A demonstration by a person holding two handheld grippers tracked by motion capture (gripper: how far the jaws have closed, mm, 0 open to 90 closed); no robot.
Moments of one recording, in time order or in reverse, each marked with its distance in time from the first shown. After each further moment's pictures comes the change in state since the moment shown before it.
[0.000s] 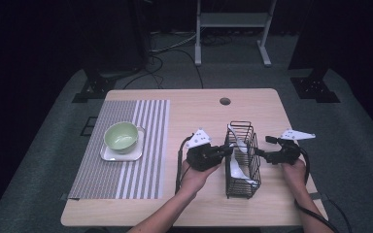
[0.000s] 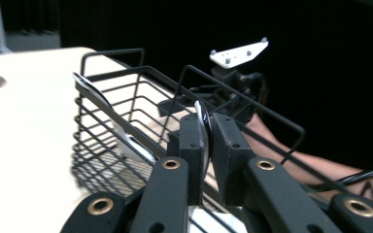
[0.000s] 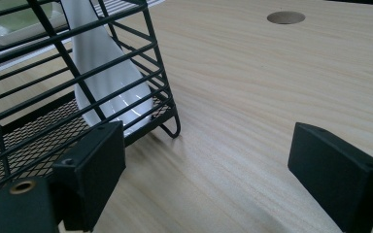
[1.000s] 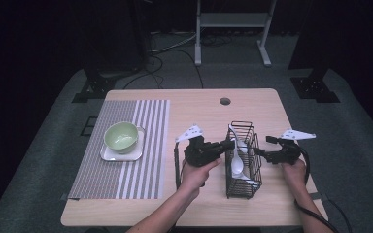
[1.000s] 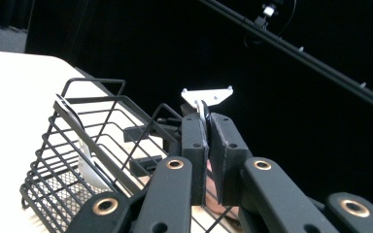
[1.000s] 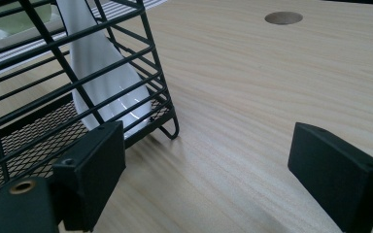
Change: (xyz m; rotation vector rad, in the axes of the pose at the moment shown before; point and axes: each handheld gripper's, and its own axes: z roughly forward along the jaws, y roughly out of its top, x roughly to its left) left arm 0.002 0.012 -0.009 -0.126 -0.109 -0.185; right arm -0.001 0.000 0.000 -0.004 -0.003 0.010
